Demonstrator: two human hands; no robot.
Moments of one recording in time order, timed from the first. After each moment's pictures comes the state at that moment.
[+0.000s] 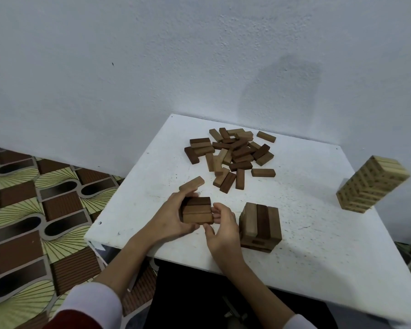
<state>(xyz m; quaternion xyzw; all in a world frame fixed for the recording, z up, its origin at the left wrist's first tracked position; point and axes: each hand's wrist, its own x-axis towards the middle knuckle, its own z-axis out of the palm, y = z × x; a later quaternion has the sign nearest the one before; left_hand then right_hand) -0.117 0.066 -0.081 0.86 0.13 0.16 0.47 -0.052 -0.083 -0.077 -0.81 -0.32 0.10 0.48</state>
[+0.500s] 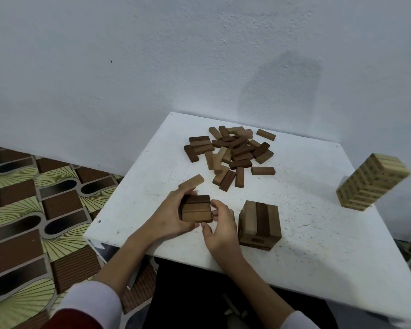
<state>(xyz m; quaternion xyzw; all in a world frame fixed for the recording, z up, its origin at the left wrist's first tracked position) -0.118 0.065 -0.079 0.86 0.13 0.17 0.47 -0.052 -0.082 -0.075 -0.81 -0.33 0.13 0.47</state>
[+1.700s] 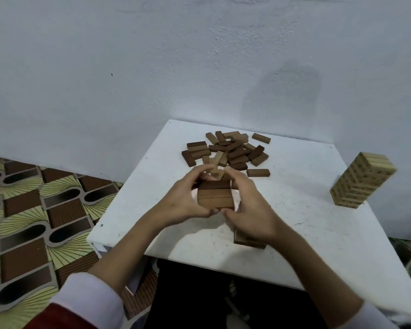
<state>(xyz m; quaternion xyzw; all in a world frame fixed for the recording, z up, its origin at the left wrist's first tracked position) -0.106 0.034 0.006 0.83 0.09 0.17 0.53 -0.016 -0.123 0.034 -0.78 -0.47 0.15 0.38</state>
